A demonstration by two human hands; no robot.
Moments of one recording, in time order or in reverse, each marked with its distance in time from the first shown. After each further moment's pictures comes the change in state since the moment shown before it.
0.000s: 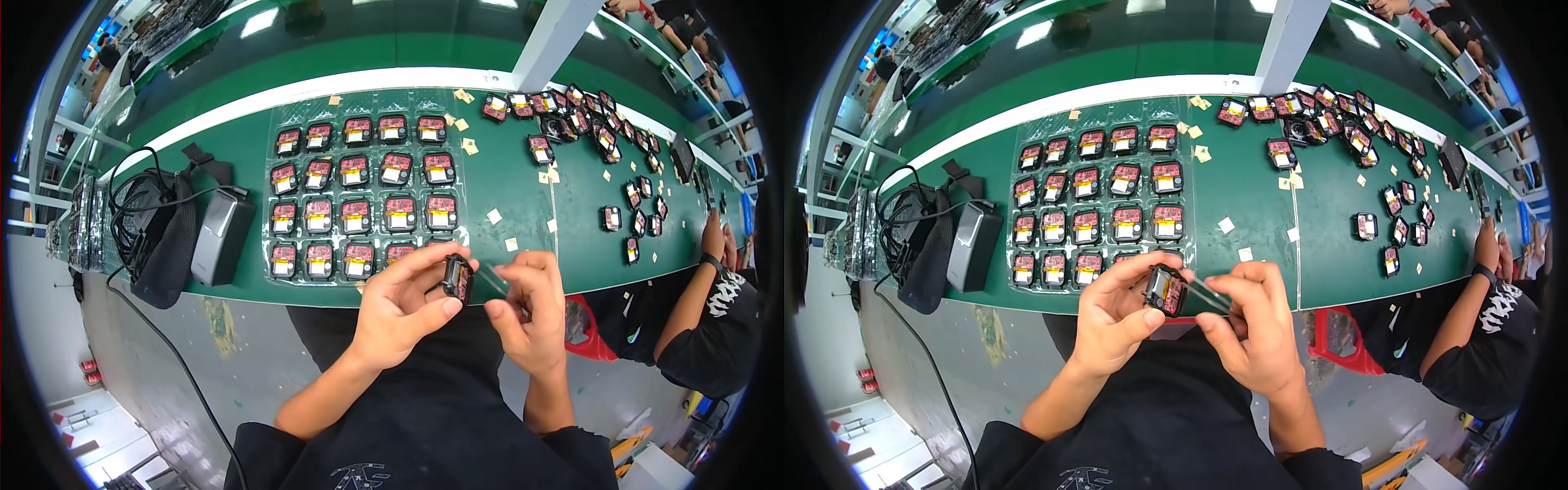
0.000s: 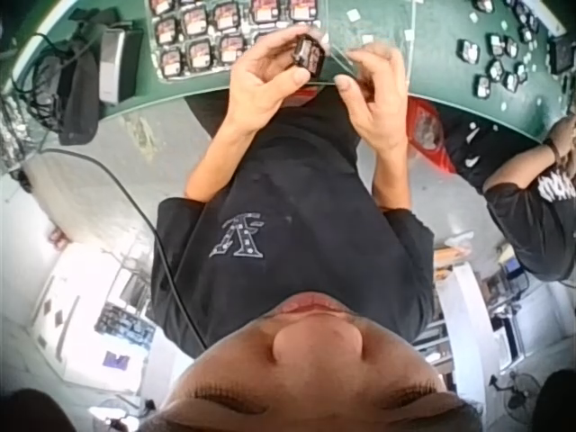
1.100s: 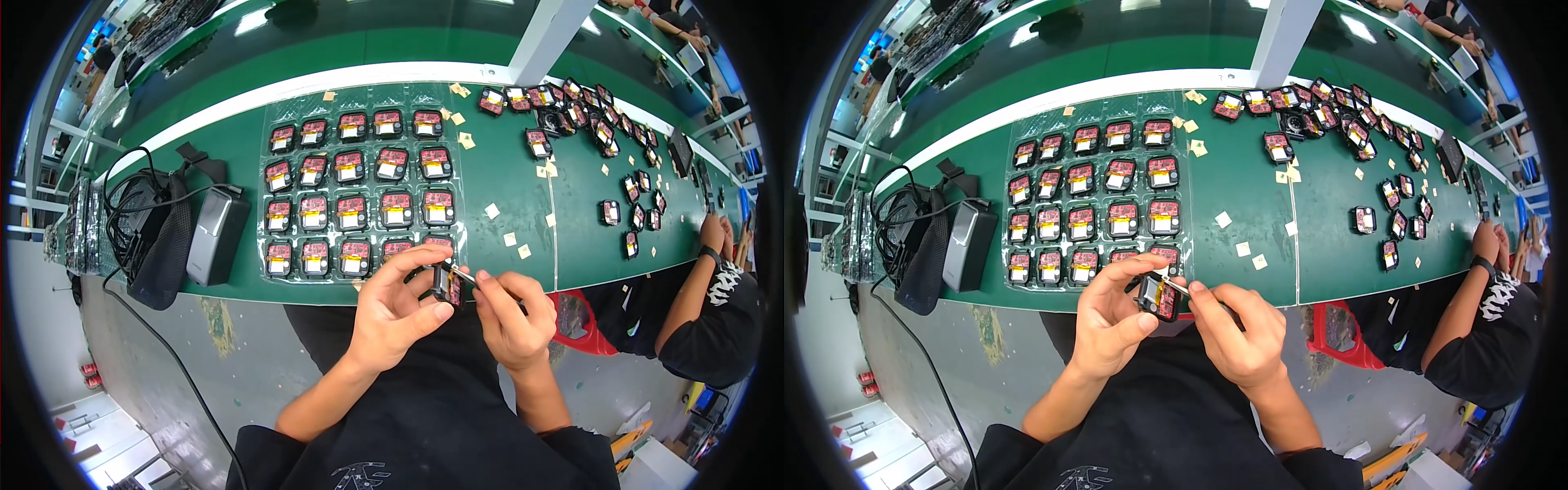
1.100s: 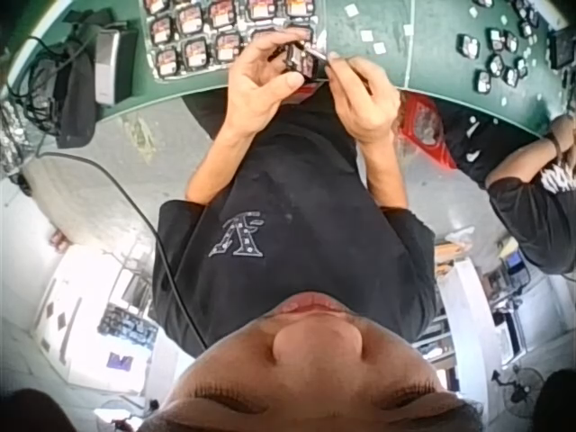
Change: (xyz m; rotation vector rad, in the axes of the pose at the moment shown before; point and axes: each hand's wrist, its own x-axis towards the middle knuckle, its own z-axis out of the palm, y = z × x) left_hand -0.008 -0.014 -0.014 -0.011 -0.031 0.063; right_hand -0.003 0.012 0.027 -0.439 0.276 -0.376
